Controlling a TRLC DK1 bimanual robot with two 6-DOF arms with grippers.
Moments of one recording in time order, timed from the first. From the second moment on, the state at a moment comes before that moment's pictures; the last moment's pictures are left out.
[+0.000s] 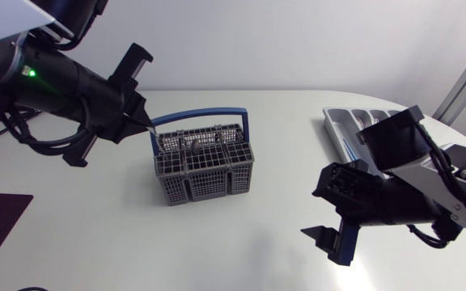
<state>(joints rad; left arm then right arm) -0.53 1.32 1.30 -0.86 -0.10 -1.37 0.47 1.11 0.66 -0.56 -0.14 -0.65</state>
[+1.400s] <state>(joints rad) -0.49 1.76 1.63 -1.03 0.60 -1.40 0.66 1.28 0.87 -0.18 -0.16 -0.32</state>
